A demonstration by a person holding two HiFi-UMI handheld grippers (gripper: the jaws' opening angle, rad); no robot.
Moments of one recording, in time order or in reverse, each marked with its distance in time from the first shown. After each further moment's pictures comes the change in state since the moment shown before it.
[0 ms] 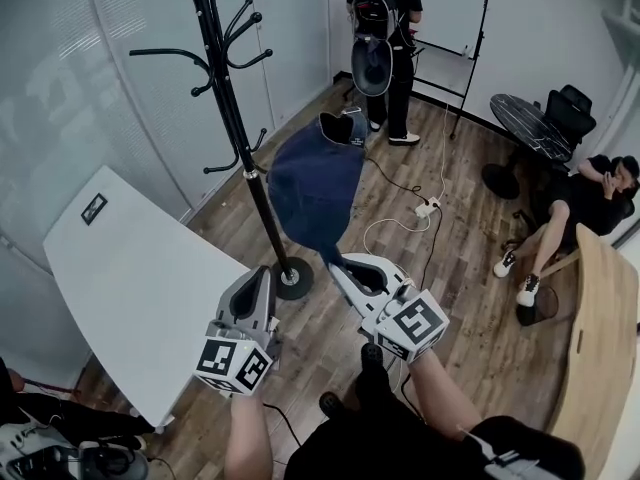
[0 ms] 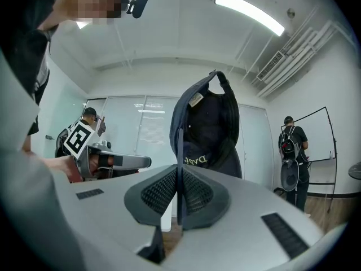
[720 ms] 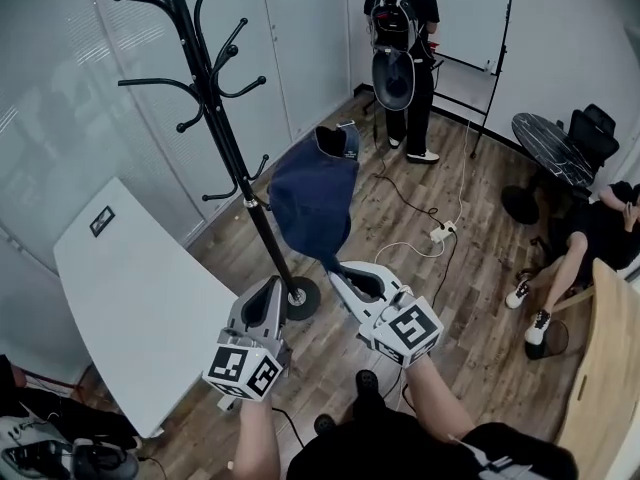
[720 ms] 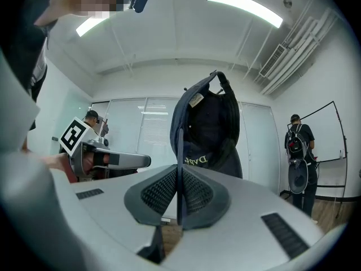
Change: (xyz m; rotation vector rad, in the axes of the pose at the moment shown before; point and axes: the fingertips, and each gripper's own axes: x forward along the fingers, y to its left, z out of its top) left arm 0.097 -0.020 -0.007 0.022 -0.004 0.069; right arm 0.019 -0.098 -0.006 0.004 -0.018 0.080
